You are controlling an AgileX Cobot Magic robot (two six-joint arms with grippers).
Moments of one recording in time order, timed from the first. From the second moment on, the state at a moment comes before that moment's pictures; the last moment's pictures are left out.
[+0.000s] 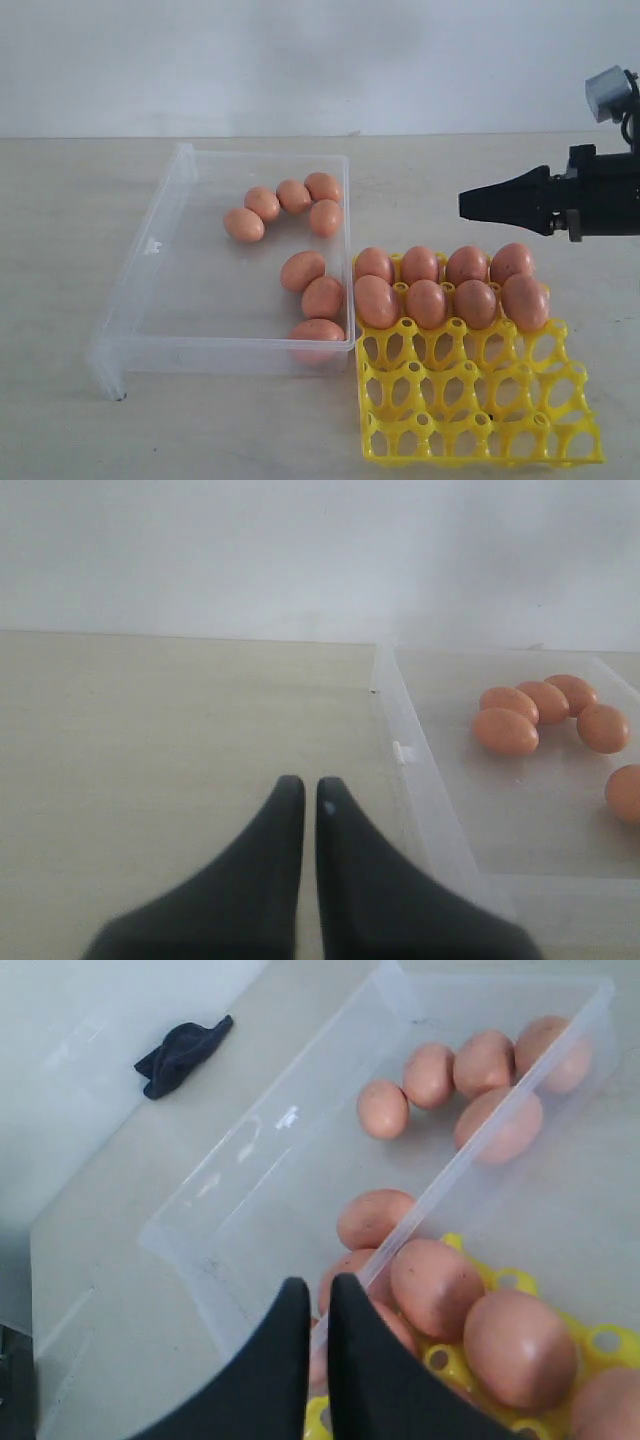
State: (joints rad) left arm -0.07 0.00 0.00 0.04 0.26 -0.08; right arm -0.30 1.76 -0.81 -1.61 -1.20 1.40
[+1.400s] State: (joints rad) left arm -0.07 0.00 0.00 0.04 0.26 -0.08; right arm 0.62 1.89 -1.64 -0.13 0.99 -0.44
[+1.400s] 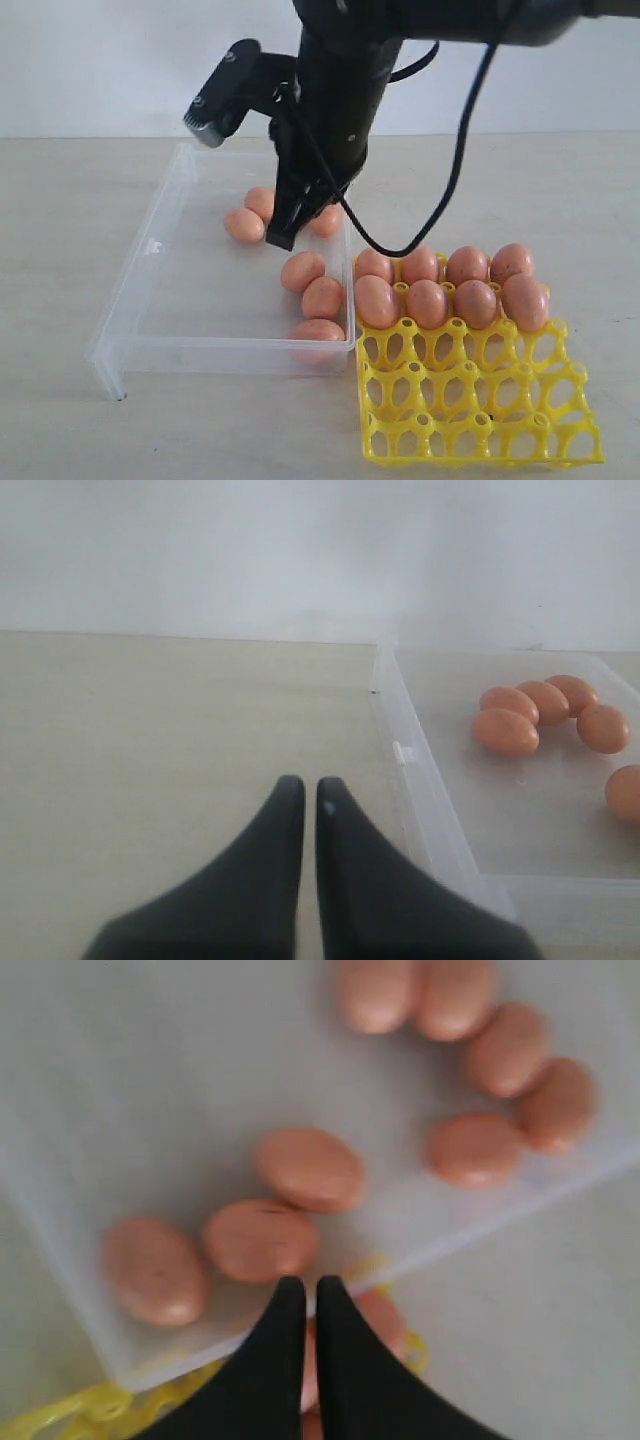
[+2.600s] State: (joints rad) left arm -0.07 0.00 0.00 0.04 0.26 -0.08; right arm 0.53 2.25 -1.85 0.09 0.97 -1.19
